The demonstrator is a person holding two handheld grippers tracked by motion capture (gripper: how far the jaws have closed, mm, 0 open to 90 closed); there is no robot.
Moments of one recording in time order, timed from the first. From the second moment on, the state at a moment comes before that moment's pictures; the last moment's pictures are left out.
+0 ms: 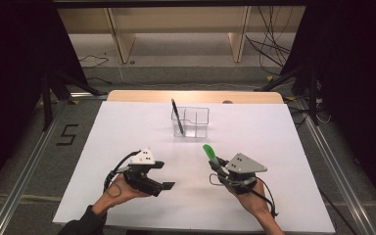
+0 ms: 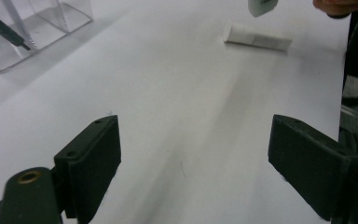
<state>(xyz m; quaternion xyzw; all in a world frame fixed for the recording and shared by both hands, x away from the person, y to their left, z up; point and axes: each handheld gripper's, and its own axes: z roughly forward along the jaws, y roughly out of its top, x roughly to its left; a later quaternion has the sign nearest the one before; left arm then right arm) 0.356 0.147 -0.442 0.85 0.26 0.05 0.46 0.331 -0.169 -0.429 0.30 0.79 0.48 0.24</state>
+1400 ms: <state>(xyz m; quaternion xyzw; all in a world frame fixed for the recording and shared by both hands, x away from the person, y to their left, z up) 0.329 0.174 -0.464 0.78 0.34 0.10 0.52 0.441 -0.112 -0.392 0.38 0.73 0.54 0.17</state>
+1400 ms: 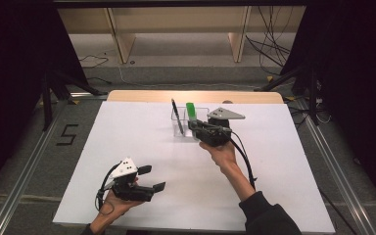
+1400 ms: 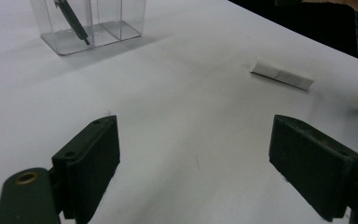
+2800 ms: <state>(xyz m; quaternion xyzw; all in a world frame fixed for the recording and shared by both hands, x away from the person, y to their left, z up) 0.328 0.176 -0.462 0.77 0.34 0.11 0.52 0.529 -0.087 -0.391 0.46 0.71 0.49 0.20</state>
